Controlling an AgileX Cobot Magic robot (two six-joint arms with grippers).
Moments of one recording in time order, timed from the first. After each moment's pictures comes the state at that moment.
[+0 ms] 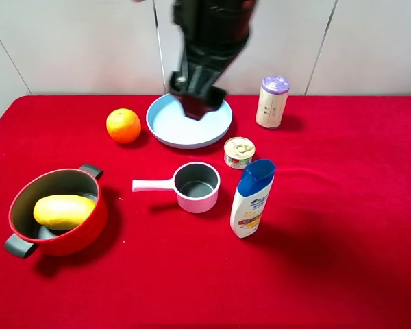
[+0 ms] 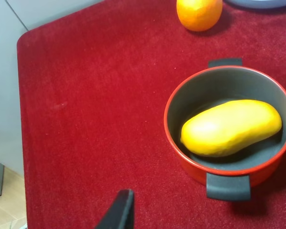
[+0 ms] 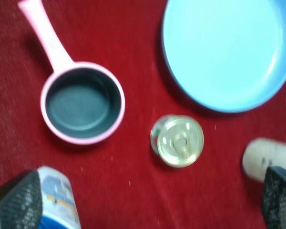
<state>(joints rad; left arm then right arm) -0.08 -0.01 -0.48 -0.02 1.08 0.33 0.95 1.75 -1.66 -0.23 1.22 -0.37</state>
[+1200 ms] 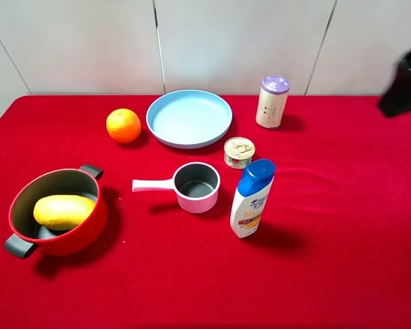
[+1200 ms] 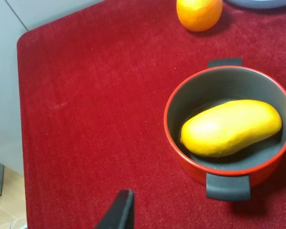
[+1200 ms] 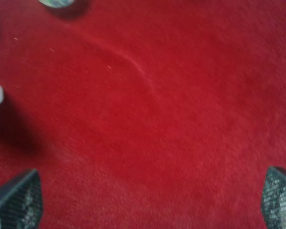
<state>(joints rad) -0.08 -0.01 -0.48 -0.02 1.08 0.33 0.42 1.13 -1.13 -0.17 1.22 -0.15</state>
